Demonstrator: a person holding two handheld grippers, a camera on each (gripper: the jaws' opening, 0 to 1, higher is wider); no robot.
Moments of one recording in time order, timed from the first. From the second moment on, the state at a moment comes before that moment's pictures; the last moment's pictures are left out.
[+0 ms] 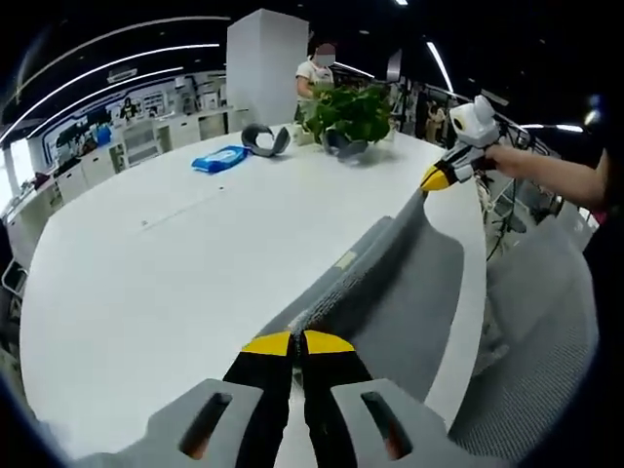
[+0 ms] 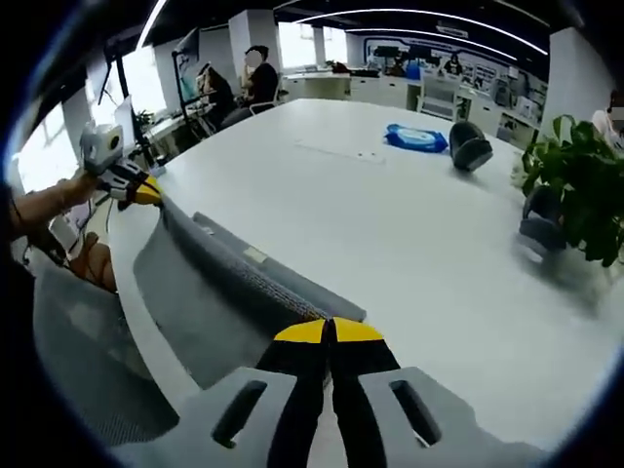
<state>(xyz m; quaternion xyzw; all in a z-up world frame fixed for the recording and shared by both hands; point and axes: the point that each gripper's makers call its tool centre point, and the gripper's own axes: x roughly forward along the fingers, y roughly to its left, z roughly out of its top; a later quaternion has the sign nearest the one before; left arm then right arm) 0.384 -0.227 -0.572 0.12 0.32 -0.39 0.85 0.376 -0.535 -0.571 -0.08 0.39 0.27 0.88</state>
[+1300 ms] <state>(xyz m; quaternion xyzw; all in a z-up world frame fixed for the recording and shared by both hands) 0.386 -0.222 -0.577 0.11 0.32 -0.36 0.87 0.370 -0.532 -0.584 -0.08 0.39 0.27 0.88</state>
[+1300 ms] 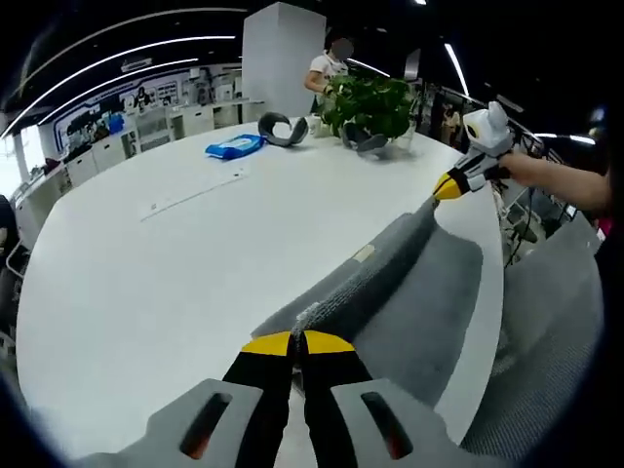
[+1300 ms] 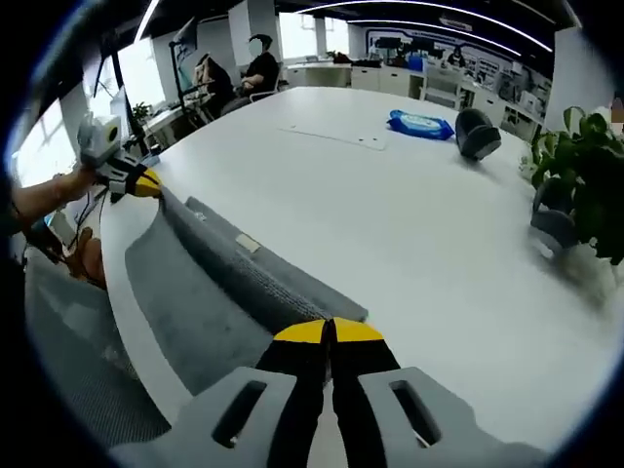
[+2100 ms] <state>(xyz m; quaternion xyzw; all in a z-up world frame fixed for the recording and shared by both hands) 0.373 -0.223 -0.522 0.11 0.26 -0.35 0.89 0.352 -0.534 -0.526 -0.08 0.32 0.25 0.91</state>
